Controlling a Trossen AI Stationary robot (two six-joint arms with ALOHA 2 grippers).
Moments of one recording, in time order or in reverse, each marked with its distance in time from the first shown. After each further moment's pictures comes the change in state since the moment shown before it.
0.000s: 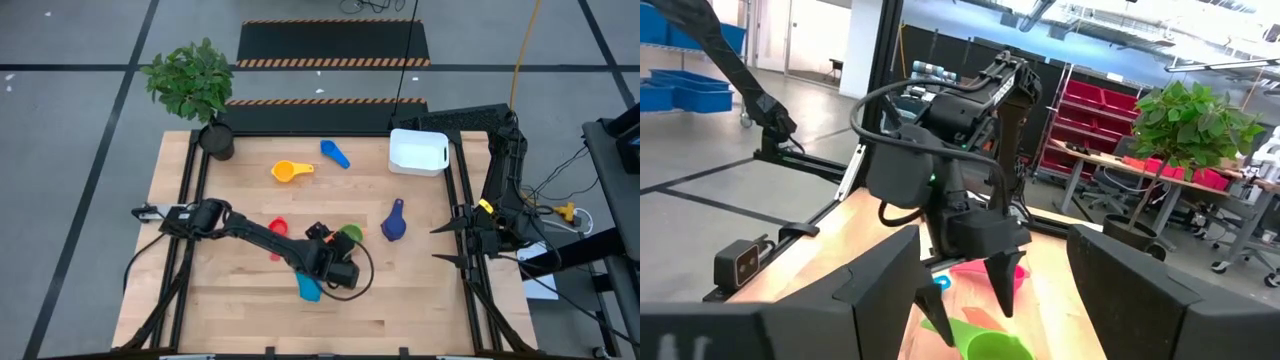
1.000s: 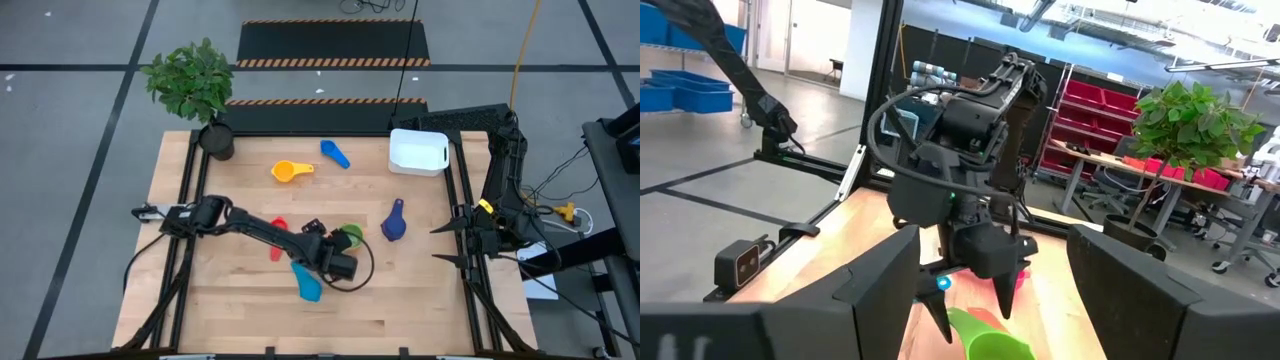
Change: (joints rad) left arm 0.047 -0.001 -0.008 -0.116 0.167 0.070; right arm 0.000 0.000 0.000 0.000 0.000 0.000
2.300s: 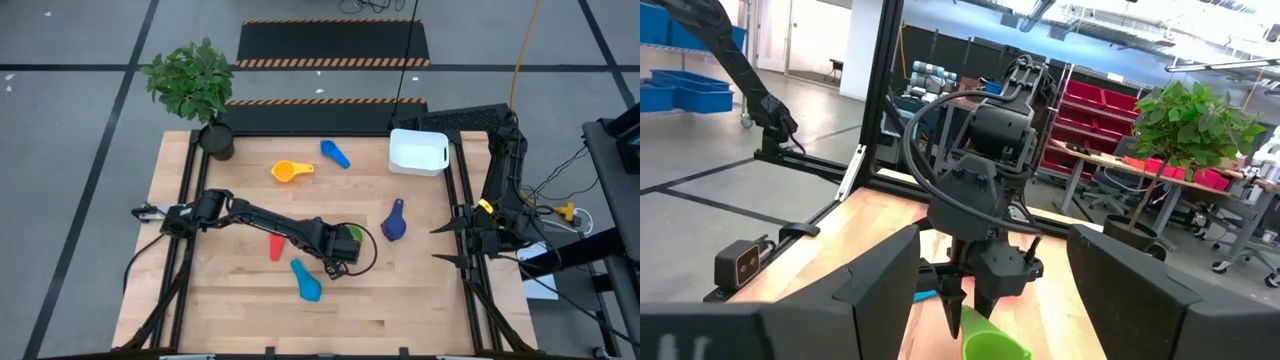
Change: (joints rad) left arm 0.073 -0.008 -0.004 0.005 0.278 0.086; right arm 0.000 0.000 0.000 0.000 0.000 0.000
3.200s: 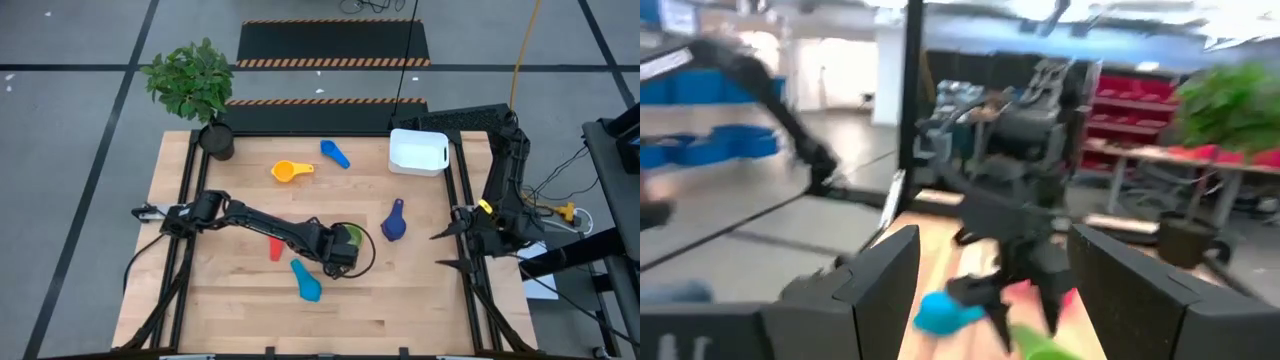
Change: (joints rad) left arm -0.028 -0.023 0.003 -0.021 -0.107 -0.100; right arm -0.032 0.011 0.000 0.091 -0.090 0.093
